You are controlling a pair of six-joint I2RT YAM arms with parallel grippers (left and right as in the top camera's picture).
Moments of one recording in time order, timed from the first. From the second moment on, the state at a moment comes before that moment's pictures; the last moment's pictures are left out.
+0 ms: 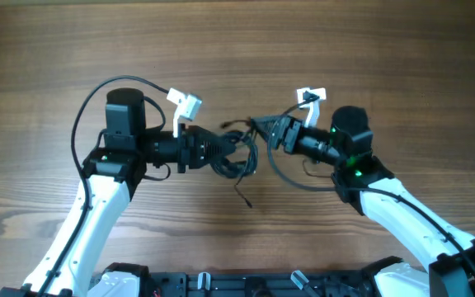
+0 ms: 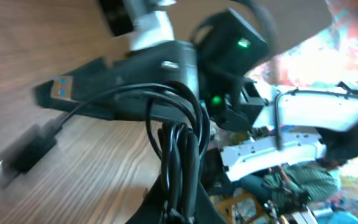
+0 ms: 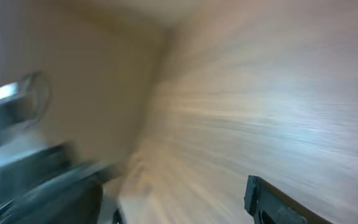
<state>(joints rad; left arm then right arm) -0.14 1.27 0.78 -0.20 1.35 -0.25 0.36 1.37 0.58 0.45 -0.65 0.89</state>
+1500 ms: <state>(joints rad) -0.11 1.28 0.78 -0.19 1.32 -0.25 0.40 1.38 0.58 0.17 -0.39 0.81</state>
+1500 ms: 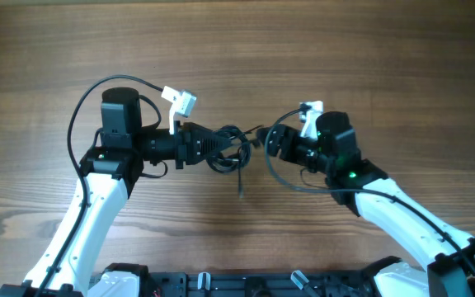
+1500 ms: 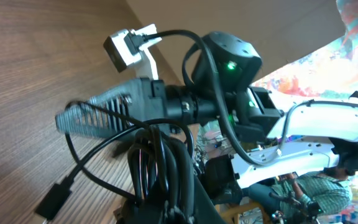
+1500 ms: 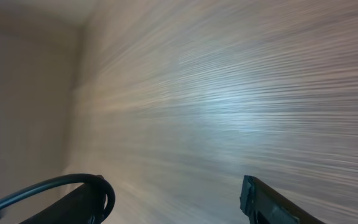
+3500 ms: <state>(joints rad) -0.25 1.28 0.78 -0.25 1.10 -0.16 0.36 1.34 0.58 0.22 -0.78 0.64</state>
